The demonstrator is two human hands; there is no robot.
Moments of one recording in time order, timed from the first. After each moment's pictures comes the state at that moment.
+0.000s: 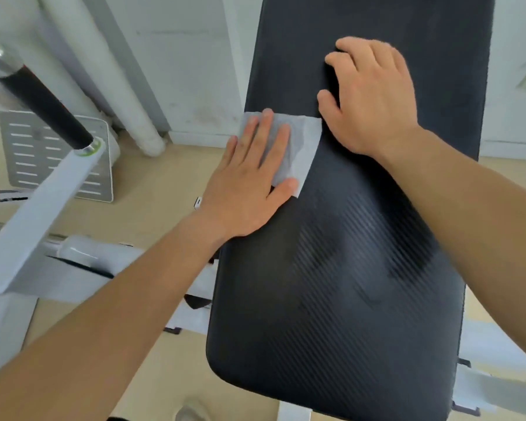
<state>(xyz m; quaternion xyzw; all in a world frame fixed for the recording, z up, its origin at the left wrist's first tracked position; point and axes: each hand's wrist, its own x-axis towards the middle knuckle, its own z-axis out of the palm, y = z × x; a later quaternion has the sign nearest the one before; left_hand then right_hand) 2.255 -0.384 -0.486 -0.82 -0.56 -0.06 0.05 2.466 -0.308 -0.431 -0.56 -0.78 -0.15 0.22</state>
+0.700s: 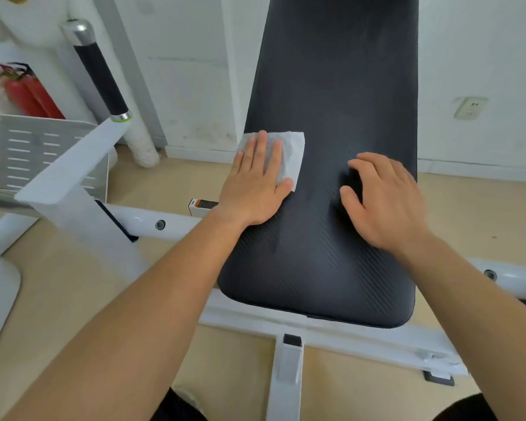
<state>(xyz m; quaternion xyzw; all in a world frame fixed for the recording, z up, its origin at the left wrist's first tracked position) 2.267 -0.467 -0.517 -0.79 -0.61 -0.06 0.01 2.493 -0.528 -0.501 -0.63 -0.74 -0.07 0.23</state>
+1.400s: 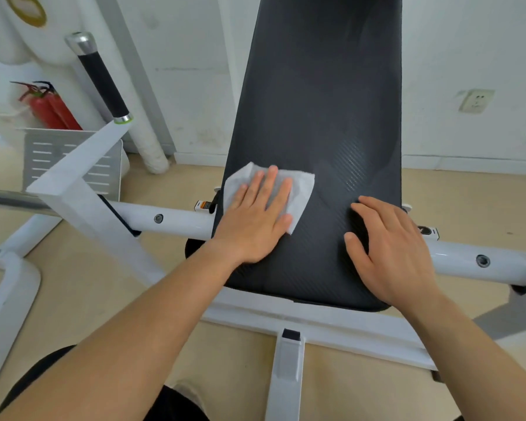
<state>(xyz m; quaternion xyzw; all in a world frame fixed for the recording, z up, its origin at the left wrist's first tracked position) 2.285 -0.538 -0.550 -0.82 -0.57 -0.03 0.01 2.528 -0.599 -0.561 -0.60 -0.75 -0.06 0.27</state>
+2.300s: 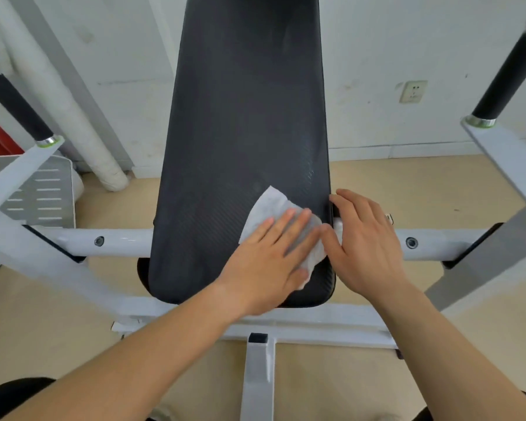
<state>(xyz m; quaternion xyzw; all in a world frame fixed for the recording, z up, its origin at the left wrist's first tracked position) 2.384 -0.585 -0.573 -0.92 -0.38 0.01 0.12 2.581 -0.604 -0.564 -0.64 -0.69 -0.07 0.32</state>
